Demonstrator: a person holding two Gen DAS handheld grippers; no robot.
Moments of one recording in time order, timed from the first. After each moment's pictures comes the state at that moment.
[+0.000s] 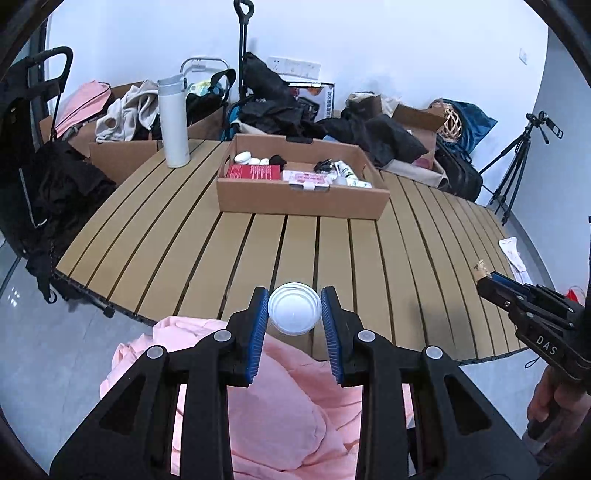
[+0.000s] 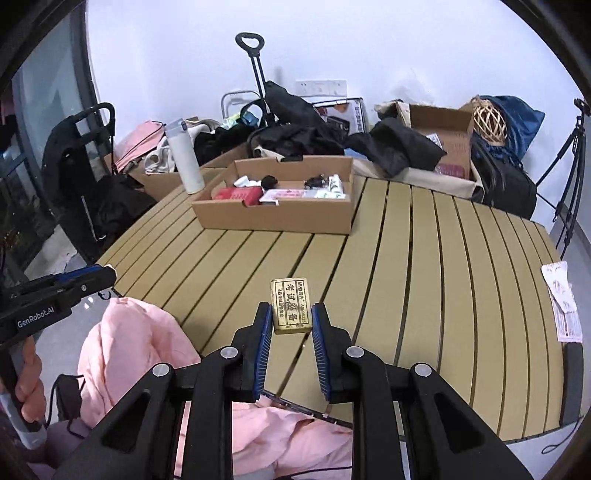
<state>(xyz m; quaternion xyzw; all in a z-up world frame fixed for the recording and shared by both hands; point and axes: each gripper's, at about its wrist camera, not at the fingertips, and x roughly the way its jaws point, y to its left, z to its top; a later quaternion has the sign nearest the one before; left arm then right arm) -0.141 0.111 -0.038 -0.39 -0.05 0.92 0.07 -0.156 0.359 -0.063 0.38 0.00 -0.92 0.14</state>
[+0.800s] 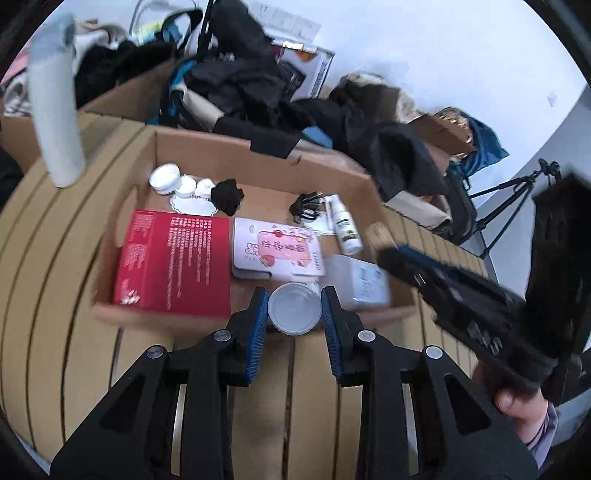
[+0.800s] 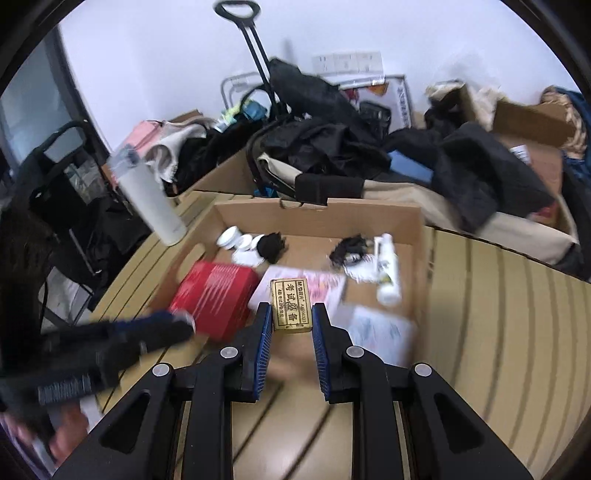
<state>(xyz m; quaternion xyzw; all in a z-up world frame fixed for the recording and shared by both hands) -0.437 0.120 -0.091 -0.48 -0.15 0.85 0.15 -0.468 0.301 -0.091 0.43 -0.03 -0.88 0.20</state>
